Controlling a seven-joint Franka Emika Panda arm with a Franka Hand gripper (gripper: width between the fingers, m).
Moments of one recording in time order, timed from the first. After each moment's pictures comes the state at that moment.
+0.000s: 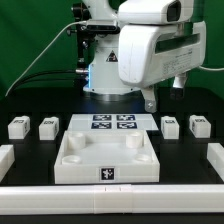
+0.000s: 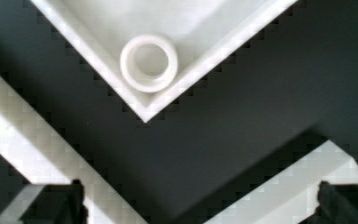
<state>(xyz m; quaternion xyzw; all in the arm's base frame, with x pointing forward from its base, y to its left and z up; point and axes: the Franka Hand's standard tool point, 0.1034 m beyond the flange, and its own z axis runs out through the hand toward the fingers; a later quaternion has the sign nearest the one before) 0.567 0.054 0.117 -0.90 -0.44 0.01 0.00</state>
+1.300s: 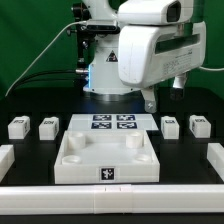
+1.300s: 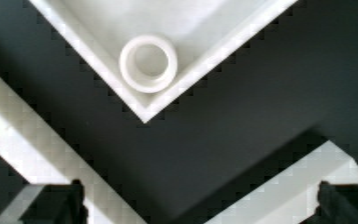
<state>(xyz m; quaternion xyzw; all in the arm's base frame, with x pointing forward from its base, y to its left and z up) 0.567 0.054 0.117 -0.90 -0.44 0.01 0.00</state>
